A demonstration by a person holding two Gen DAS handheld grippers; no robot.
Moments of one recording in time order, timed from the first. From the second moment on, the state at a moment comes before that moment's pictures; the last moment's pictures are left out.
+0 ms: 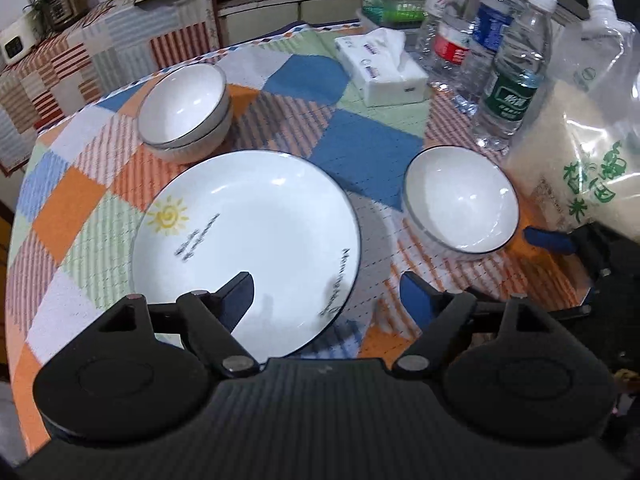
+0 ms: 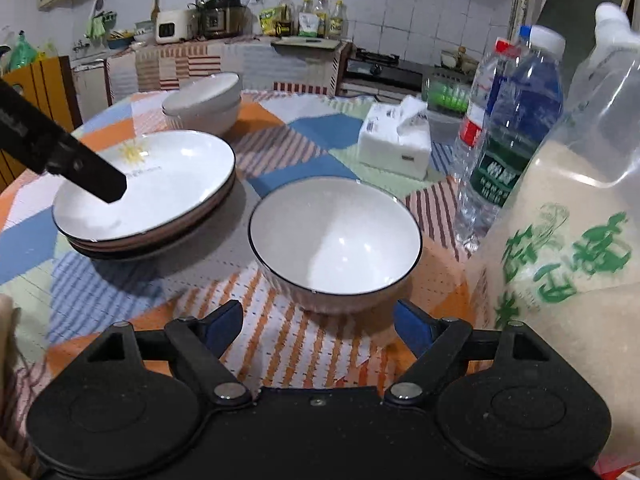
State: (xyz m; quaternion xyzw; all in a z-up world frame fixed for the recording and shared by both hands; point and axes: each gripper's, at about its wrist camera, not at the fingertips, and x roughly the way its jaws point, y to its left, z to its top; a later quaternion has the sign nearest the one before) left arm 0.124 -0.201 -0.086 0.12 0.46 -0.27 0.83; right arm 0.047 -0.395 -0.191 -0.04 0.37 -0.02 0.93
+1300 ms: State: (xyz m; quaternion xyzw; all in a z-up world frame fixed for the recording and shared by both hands) left arm 0.174 -0.292 -0.163 0.08 0.51 -0.31 0.80; right arm 0.098 -0.410 -0.244 0.00 0.34 -0.04 0.94
